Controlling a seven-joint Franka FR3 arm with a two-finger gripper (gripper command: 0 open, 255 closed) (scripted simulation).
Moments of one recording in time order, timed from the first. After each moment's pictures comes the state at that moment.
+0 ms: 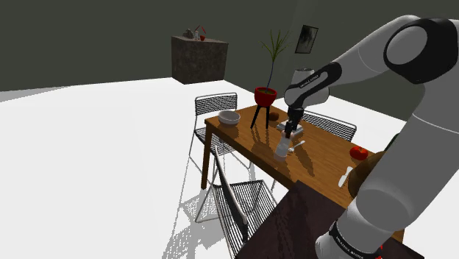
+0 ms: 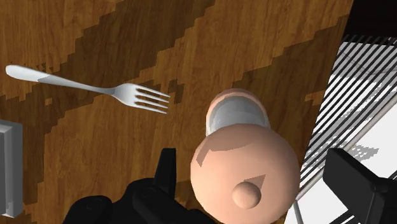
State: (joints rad) arm -0.21 0.03 -0.45 -2.33 -0.21 2.37 -0.59
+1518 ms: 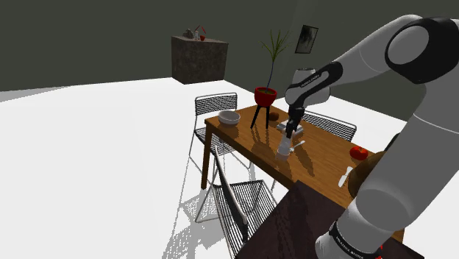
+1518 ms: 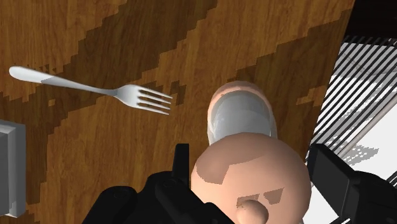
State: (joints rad) arm -0.21 0.02 -0.46 -2.33 -0.21 2.36 -0.59
